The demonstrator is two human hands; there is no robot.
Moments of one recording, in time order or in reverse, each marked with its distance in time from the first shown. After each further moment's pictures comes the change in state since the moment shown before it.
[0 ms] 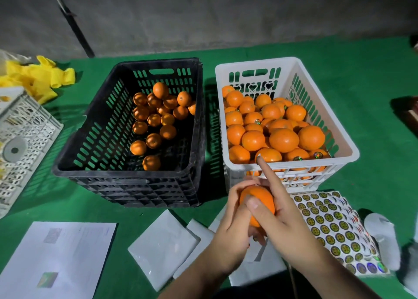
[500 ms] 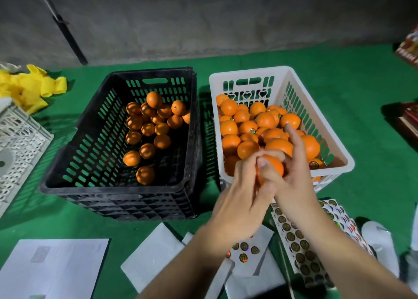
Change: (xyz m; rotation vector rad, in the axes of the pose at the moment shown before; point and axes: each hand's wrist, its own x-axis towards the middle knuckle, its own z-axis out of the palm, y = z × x) left_hand 0.073 0.028 0.000 0.688 -0.021 0.391; right_hand 0.081 -0.007 -0.028 0.046 0.238 -0.192
